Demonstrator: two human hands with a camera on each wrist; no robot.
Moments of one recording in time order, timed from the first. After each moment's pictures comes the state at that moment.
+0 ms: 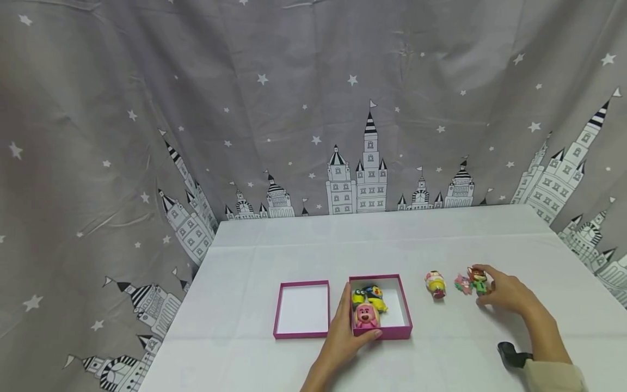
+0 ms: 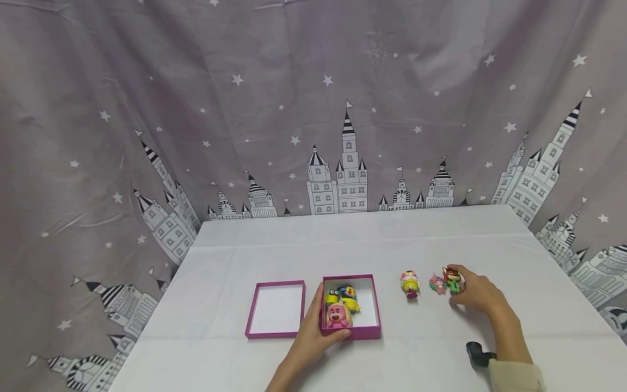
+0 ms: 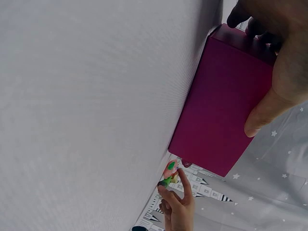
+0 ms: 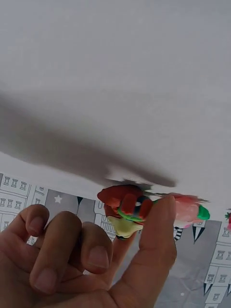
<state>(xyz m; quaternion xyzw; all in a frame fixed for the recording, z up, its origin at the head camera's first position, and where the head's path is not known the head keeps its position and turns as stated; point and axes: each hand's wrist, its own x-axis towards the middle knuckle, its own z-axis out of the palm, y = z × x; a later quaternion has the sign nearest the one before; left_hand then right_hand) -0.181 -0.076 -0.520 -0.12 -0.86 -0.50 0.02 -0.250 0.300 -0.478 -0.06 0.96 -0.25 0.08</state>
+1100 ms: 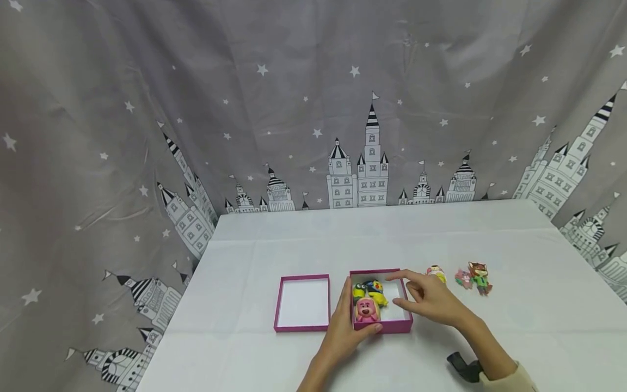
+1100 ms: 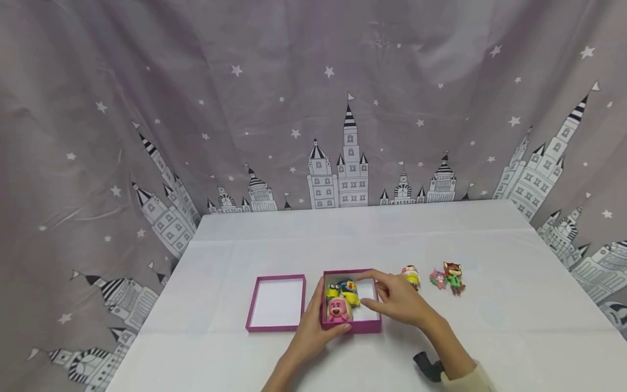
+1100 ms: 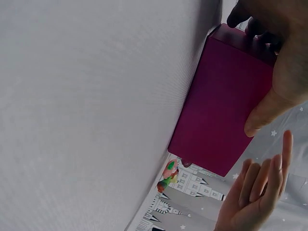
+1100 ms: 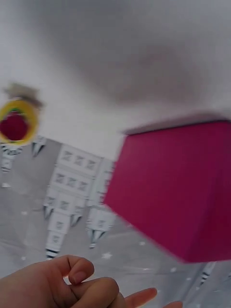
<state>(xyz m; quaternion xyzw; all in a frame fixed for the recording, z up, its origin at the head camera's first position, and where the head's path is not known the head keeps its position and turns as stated) -0.181 -0.076 -0.517 -0.14 -0.85 -0.50 0.04 -0.218 0.151 -0.454 -0.33 0.84 -0.42 -0.06</state>
